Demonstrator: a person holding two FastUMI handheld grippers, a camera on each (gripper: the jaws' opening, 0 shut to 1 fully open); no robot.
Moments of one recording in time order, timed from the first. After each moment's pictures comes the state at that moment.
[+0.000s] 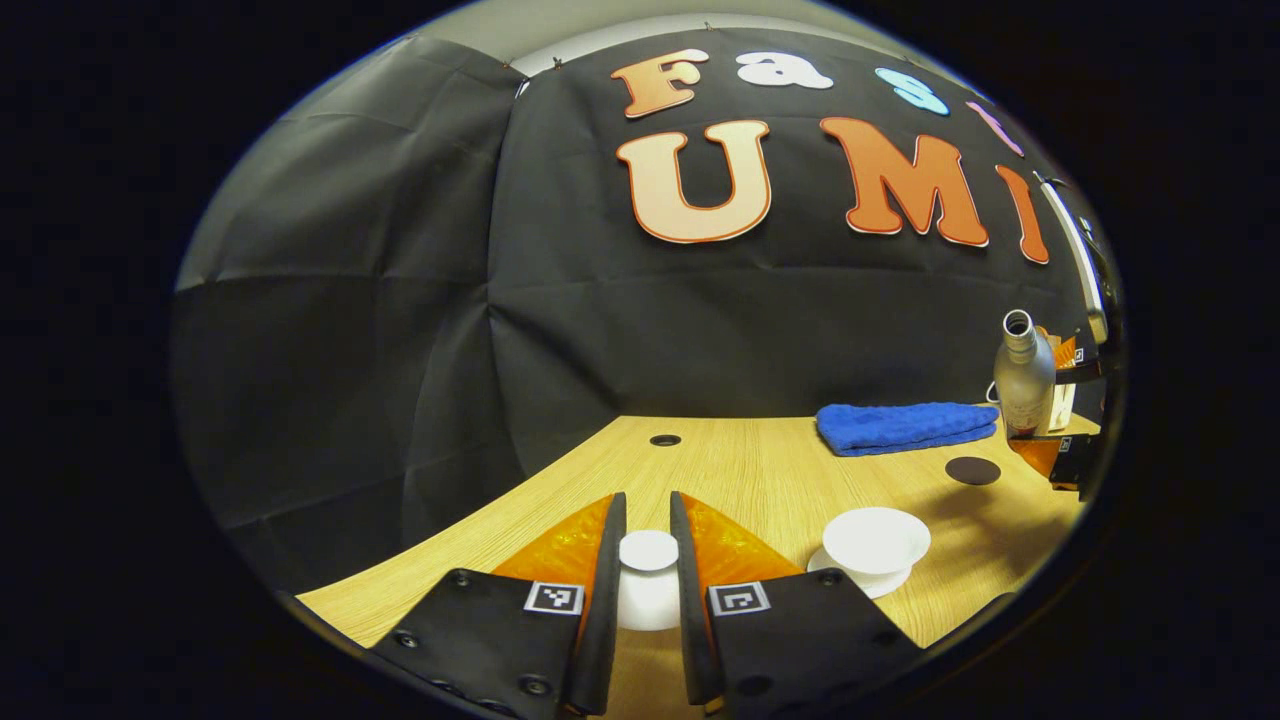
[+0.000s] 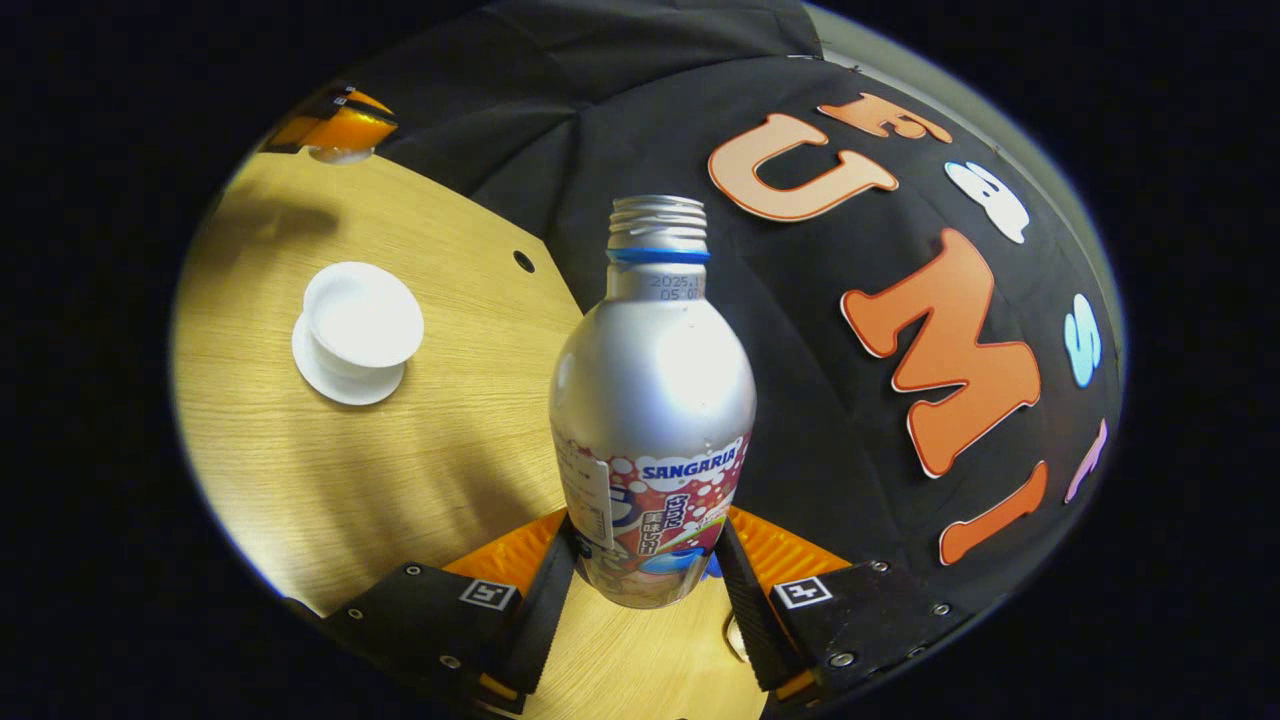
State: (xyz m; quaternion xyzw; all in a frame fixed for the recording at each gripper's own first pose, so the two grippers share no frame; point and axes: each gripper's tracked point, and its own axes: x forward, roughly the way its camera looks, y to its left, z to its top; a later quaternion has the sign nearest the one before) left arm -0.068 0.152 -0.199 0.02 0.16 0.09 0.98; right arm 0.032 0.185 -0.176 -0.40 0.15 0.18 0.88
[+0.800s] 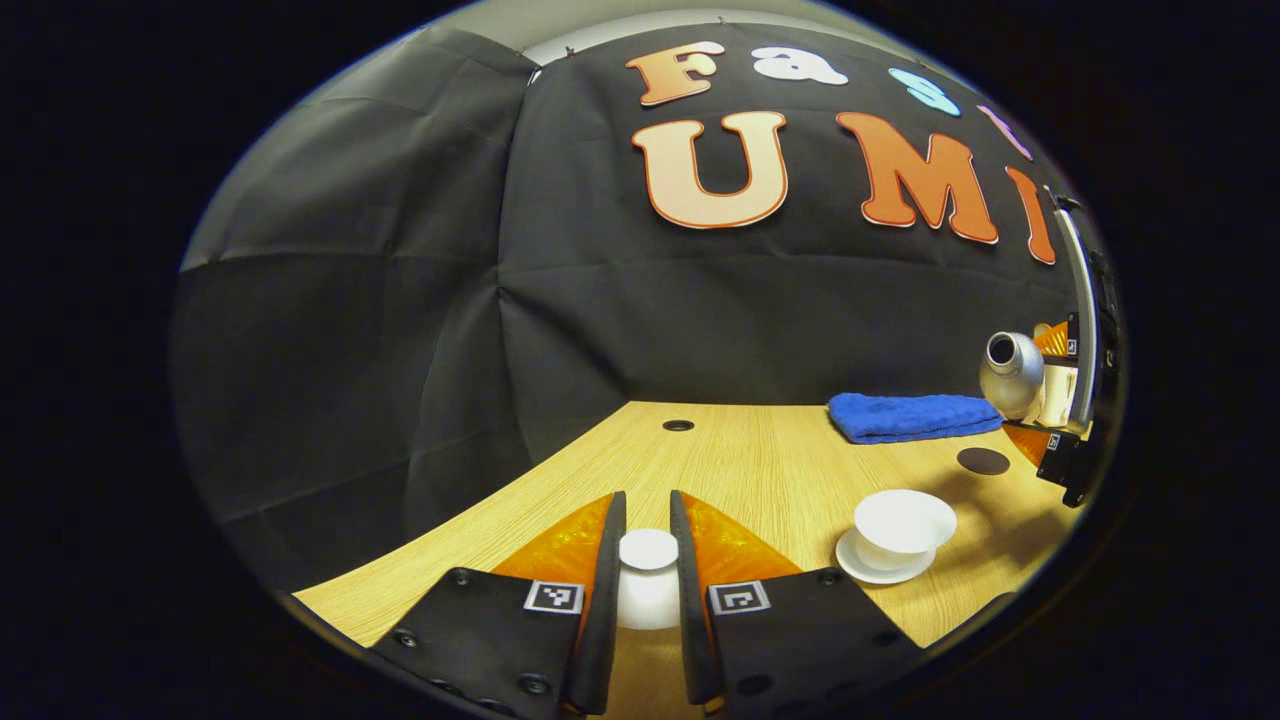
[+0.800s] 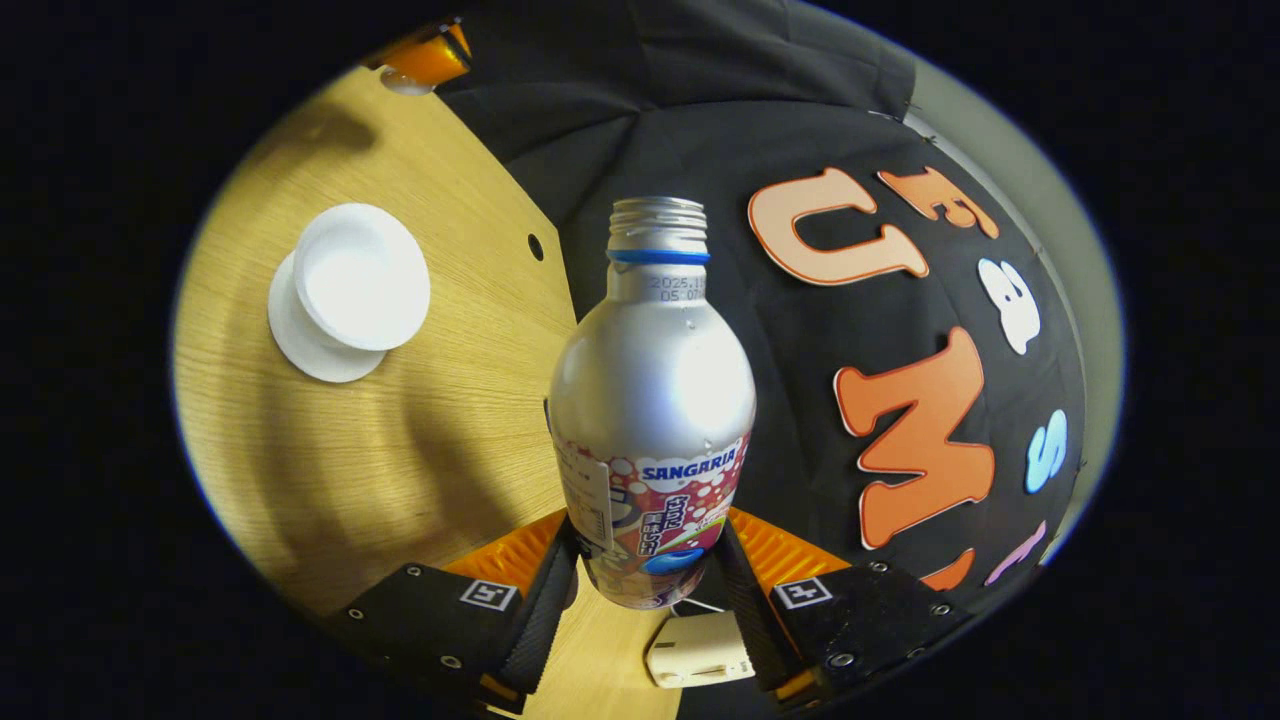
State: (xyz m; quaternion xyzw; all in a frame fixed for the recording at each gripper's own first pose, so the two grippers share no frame) left arm -0.071 0.174 -0.220 0.01 0.18 0.10 0.98; right arm 0.054 0.217 -0.169 -0.53 0.08 0.15 0.83
